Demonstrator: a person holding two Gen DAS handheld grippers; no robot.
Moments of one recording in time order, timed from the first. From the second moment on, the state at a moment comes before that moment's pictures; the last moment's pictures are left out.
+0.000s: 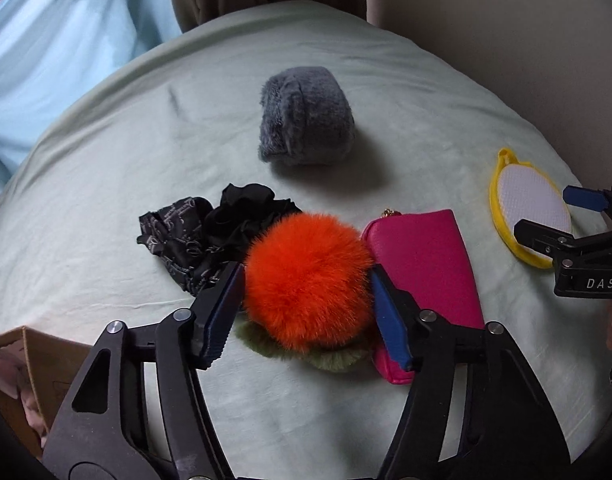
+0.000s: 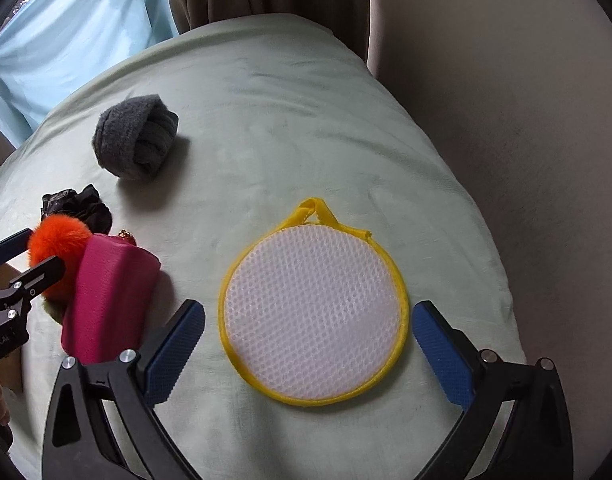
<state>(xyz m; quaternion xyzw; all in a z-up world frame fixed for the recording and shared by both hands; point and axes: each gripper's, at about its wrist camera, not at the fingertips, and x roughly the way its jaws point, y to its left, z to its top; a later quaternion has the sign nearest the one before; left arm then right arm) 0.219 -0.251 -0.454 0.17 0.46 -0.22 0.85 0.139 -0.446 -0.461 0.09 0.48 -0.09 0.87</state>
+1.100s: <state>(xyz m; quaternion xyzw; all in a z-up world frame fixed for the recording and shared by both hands) 0.228 -0.235 -0.470 0.11 0.49 -0.21 0.84 0.137 -0.449 -0.478 0.09 0.49 -0.13 0.85</state>
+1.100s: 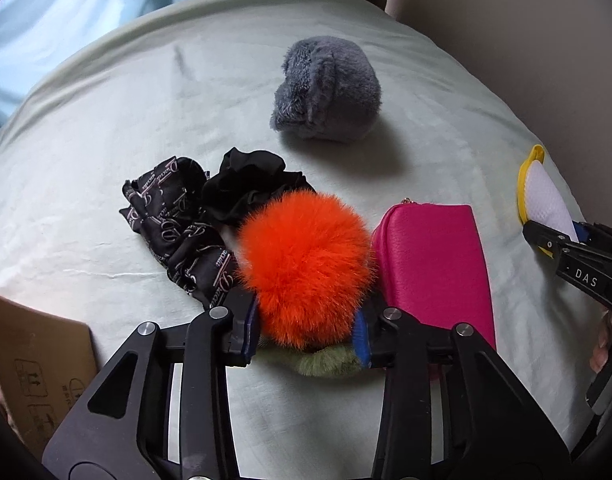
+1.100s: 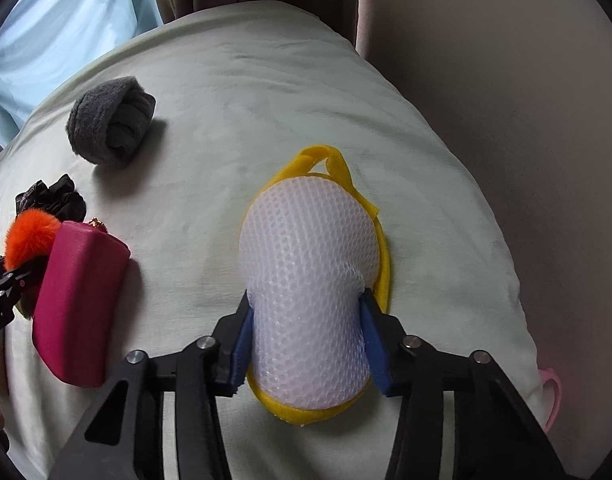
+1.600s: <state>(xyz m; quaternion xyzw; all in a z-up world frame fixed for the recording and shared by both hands) 0.195 -0.237 -0.374 0.10 0.44 -0.22 0.86 0.109 -0.445 -0.401 0.10 0.45 -0.12 0.88</state>
